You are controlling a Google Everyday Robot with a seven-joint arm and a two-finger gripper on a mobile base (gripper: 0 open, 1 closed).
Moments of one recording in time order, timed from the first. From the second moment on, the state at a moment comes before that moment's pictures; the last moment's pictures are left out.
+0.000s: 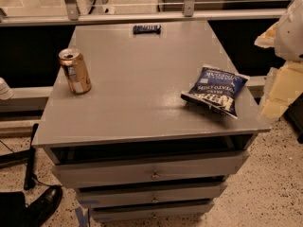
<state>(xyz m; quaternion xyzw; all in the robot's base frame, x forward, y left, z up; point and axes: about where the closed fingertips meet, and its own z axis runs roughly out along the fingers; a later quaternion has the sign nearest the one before) 0.438 -0.217 0.976 -0.60 0.78 -0.03 0.16</state>
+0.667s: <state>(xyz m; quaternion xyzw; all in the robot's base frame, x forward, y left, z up) 0.444 -0.224 0.969 -0.60 0.78 -0.04 0.19</state>
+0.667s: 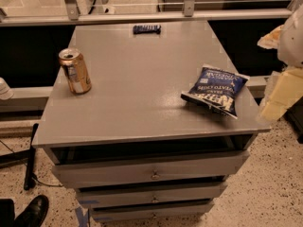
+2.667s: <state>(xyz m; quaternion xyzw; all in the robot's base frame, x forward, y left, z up) 0.522 -0.160 0.842 -0.52 0.79 0.07 0.31</state>
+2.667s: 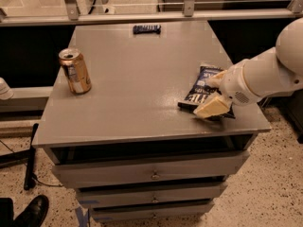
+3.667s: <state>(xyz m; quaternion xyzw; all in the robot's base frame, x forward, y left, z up) 0.585 -0.112 0.920 -0.59 0.72 0.04 0.38</state>
